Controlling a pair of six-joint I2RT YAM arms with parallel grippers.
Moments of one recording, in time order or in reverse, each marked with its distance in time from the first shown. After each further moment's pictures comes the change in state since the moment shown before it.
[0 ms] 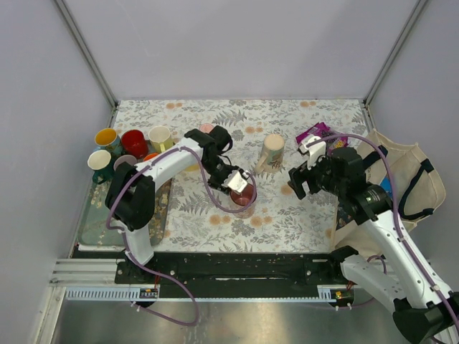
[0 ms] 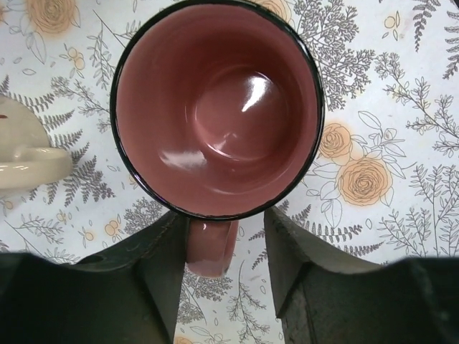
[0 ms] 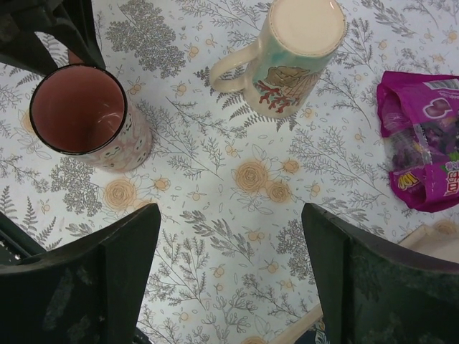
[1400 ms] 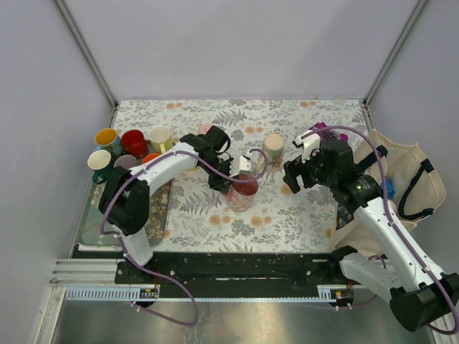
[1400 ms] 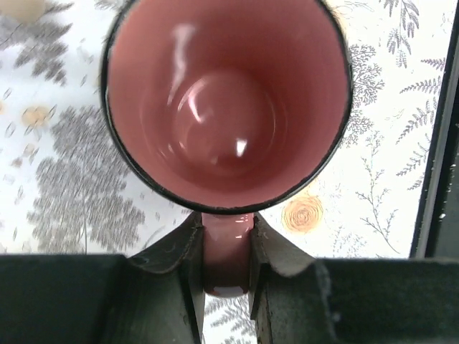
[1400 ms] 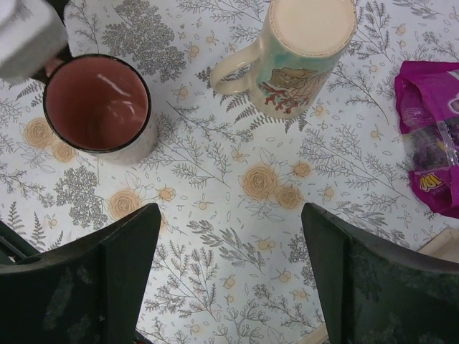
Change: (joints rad) left arm -0.001 -0.039 -0.093 0.196 -0.109 -0.717; right arm -0.002 0.124 0.016 0.053 -0.001 0.060
